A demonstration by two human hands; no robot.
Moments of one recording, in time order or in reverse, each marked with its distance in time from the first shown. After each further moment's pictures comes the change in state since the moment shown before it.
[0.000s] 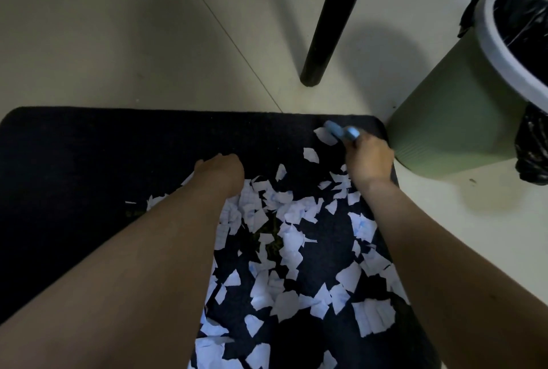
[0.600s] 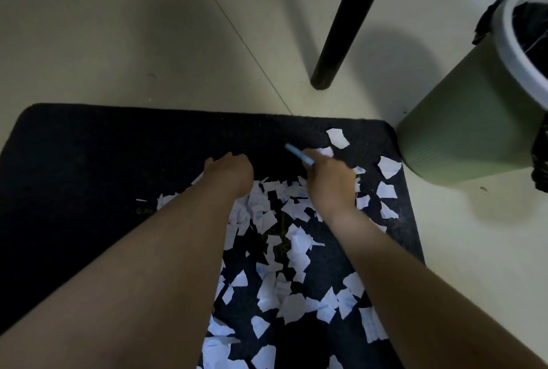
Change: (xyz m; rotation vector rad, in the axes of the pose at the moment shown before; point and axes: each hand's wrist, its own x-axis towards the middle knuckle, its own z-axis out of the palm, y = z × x) left_hand -0.005 -0.003 -0.003 -0.051 -0.007 0.013; right_hand -0.047 -0.046 0.034 -0.001 -0.054 -0.240
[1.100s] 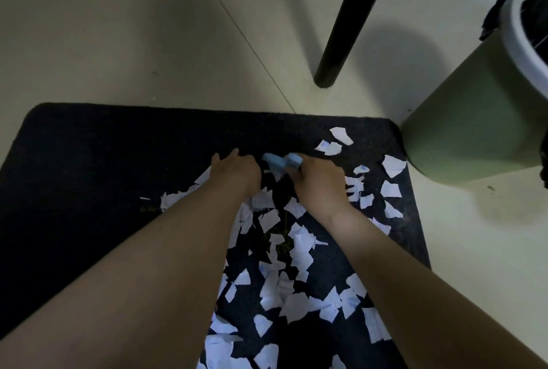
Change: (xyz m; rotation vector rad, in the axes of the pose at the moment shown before) left_hand -0.015 0.011 -0.003 0.041 0.026 0.005; right_hand -0.008 -0.024 -0.016 0.046 -0.179 -0.092
